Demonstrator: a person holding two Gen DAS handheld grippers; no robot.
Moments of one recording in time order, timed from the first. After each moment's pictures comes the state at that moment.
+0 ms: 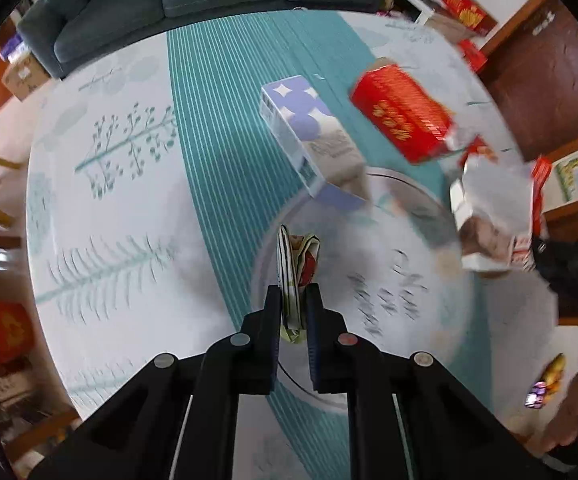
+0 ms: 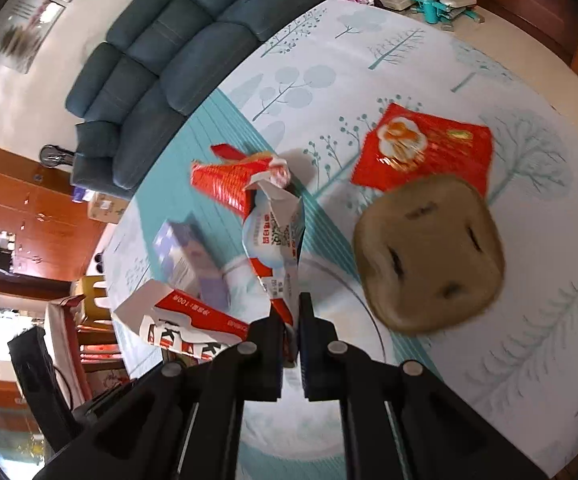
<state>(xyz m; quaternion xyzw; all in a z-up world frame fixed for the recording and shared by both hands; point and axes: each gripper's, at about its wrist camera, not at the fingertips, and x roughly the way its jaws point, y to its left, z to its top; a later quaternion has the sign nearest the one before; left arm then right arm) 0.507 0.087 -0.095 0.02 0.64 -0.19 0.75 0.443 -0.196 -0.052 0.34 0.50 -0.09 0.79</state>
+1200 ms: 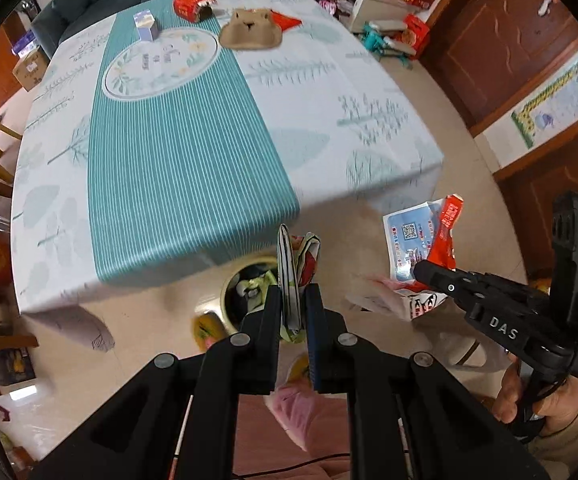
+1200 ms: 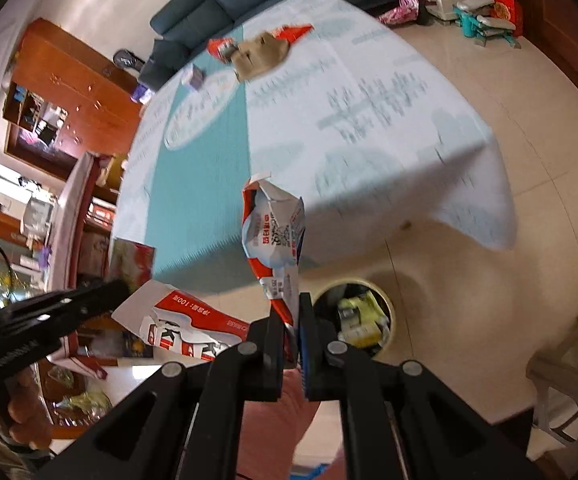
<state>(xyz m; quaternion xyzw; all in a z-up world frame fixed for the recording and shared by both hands) 0.071 -0.045 -0.018 0.04 0.62 -0.19 0.76 0.038 -0.275 -0.064 0.22 0.53 0.05 0.81</state>
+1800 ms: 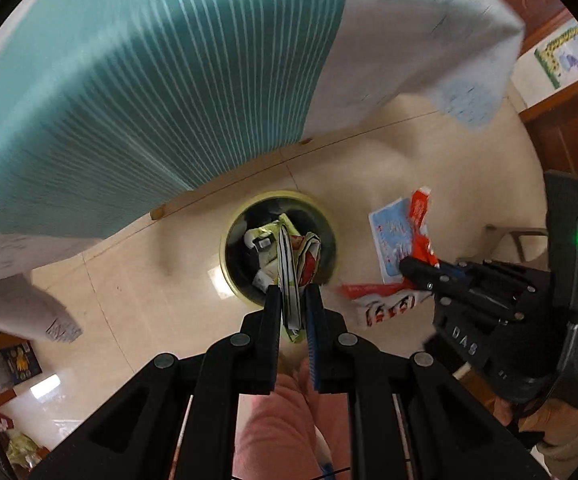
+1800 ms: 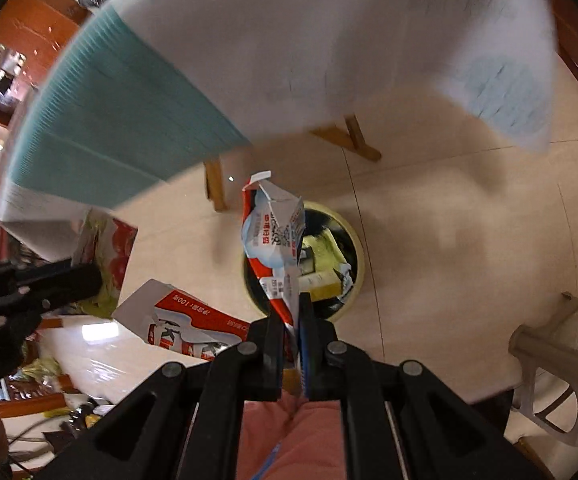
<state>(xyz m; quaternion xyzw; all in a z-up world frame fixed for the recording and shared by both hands) 0.050 -0.049 -0.219 0.10 0.67 -0.19 0.71 0.026 -0.234 -0.250 0.15 0.62 0.01 0.77</state>
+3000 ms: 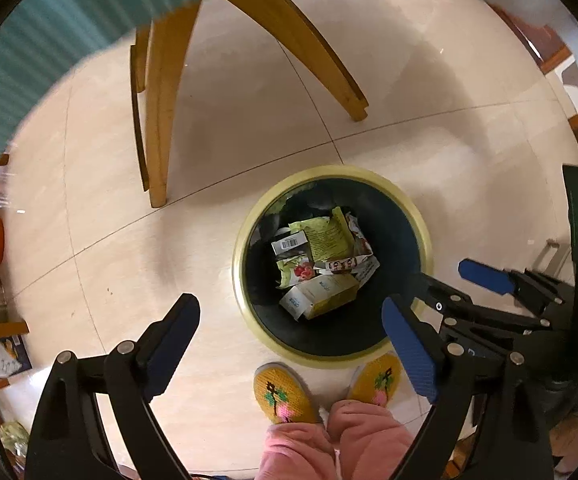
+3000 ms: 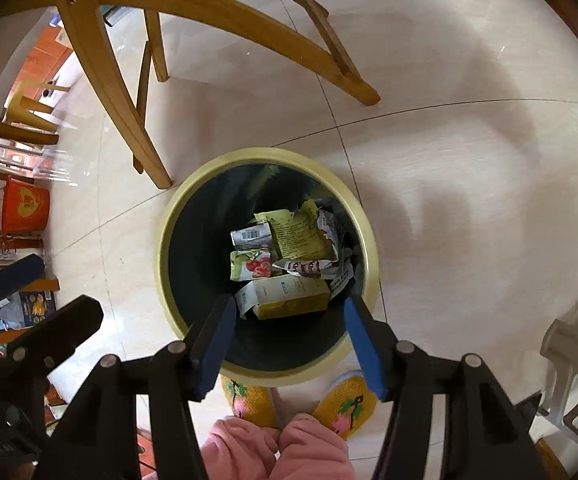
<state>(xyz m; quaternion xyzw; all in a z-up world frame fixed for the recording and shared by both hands) 0.063 -0.030 -0.391 0.10 0.67 -0.12 0.72 0.066 -0.229 -0.440 0.16 0.65 -0.02 0.74</state>
